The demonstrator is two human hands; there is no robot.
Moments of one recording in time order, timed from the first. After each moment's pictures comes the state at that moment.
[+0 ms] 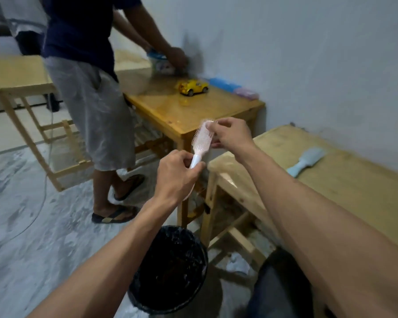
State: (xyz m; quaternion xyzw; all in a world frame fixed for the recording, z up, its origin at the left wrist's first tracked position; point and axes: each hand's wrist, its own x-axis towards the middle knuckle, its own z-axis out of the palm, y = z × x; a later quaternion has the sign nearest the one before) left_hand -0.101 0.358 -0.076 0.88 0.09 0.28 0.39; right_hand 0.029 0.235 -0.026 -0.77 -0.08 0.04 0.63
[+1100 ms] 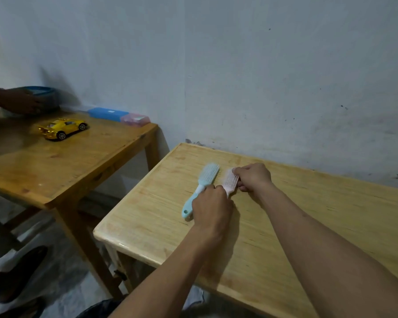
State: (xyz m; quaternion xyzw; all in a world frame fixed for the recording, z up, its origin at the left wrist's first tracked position) left_hand 0.007 0.083 -0.079 0.96 -0.13 0.08 0.22; right_hand 0.078 -0.067 -0.076 -0.80 0.30 -0.09 0.51
